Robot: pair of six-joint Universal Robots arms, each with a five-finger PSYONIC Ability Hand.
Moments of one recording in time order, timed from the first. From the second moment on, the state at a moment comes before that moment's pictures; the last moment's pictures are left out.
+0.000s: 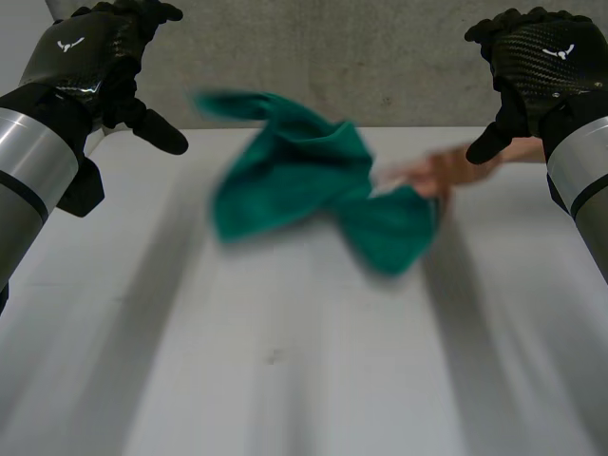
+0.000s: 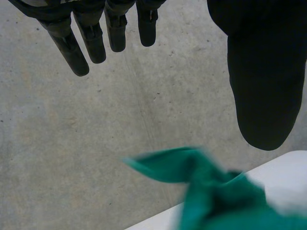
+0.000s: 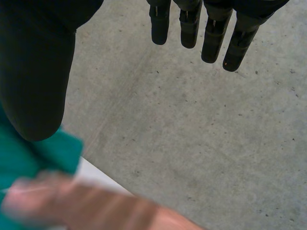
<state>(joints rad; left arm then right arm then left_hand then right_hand) 4.33 -1.55 -1.47 3.19 -1.50 3.09 1.96 -1.53 1.46 -0.08 1.60 2.91 0.19 0.21 0.22 0.21 0.04 0.16 0.22 0.21 0.23 0.05</state>
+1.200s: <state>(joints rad) 4.33 -1.84 -1.44 3.24 -1.51 3.23 2.16 -0.61 0.87 0.09 1.55 3.35 0.19 0.21 0.22 0.21 0.04 0.52 0.61 0.59 0.59 0.40</state>
